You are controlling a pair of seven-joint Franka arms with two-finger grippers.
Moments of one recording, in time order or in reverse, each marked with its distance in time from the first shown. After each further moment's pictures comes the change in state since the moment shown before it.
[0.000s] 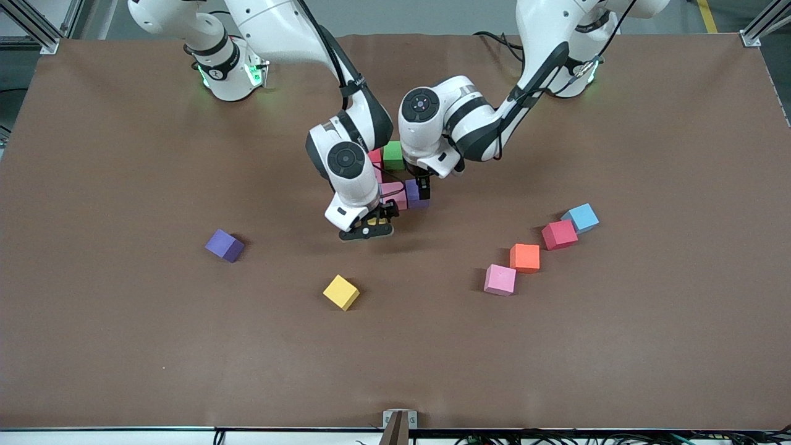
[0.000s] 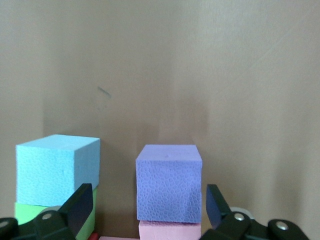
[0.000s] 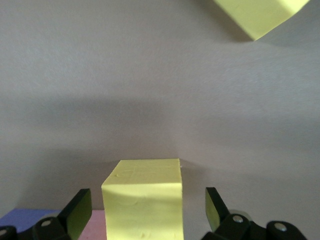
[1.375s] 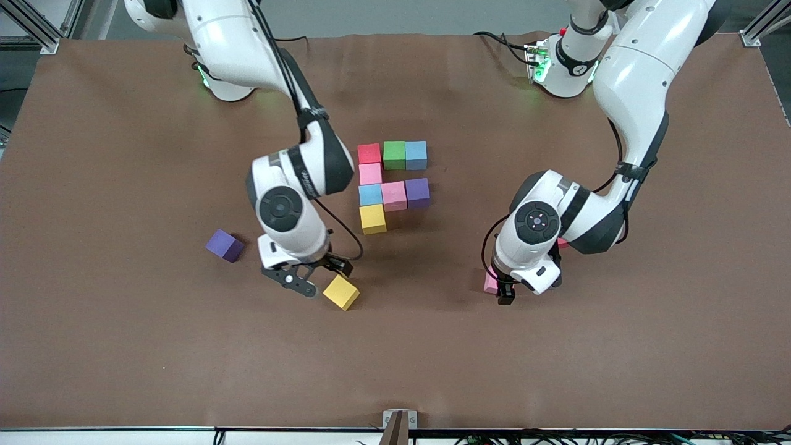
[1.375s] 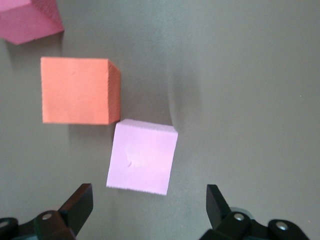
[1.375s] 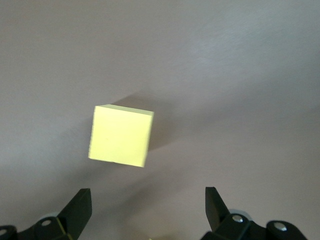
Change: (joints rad) left arm 0.329 0.245 0.059 0.424 0.146 -0.096 0.569; right arm -0.166 0.161 -0.114 0.398 -0.002 -0.272 0.466
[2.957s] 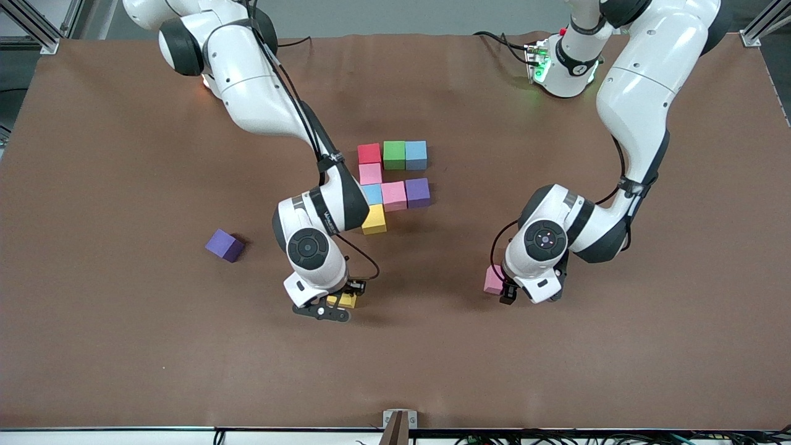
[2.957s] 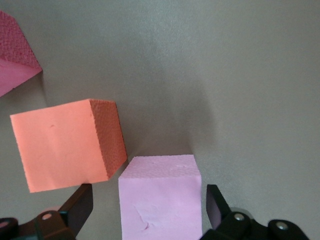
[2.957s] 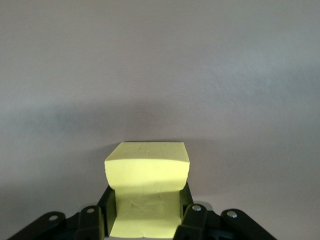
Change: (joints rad) left arm 0.036 0.058 0.004 -0.025 -0.001 0.009 0.239; right arm -0.115 0.215 0.085 0.250 0.000 0.007 -0.406
